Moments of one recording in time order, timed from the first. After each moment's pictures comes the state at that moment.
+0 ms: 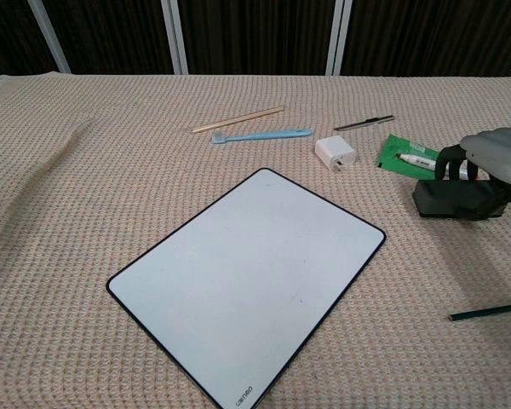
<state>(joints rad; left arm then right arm) -0.06 -1.13 -0.07 -1.68 1.43 1.51 0.15 0.56 -1.57 0.12 -1.34 -1.08 1.11 -0.52</state>
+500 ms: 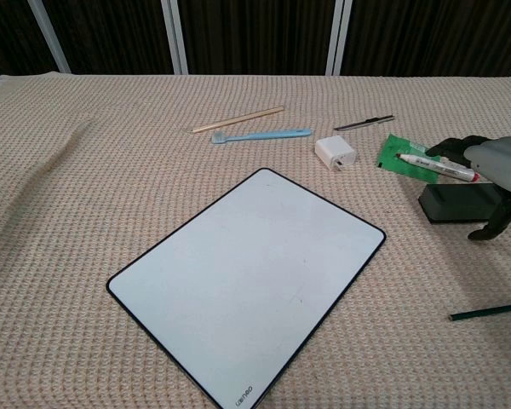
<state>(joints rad) -0.07 -1.13 -0.07 -1.68 1.42 1.51 0.15 0.54 -1.53 0.10 -1.40 -1.08 1.10 -0.57</state>
